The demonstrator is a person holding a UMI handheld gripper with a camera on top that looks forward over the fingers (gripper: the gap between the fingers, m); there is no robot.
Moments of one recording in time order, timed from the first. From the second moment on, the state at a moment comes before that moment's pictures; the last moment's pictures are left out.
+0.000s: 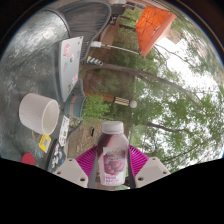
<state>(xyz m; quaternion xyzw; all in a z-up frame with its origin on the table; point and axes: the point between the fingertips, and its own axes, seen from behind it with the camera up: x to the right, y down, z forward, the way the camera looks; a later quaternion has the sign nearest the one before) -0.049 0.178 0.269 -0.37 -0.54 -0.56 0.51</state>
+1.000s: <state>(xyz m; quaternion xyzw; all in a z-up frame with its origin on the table) 0.095 0.179 0.072 -0.76 -0.02 0.02 0.64</state>
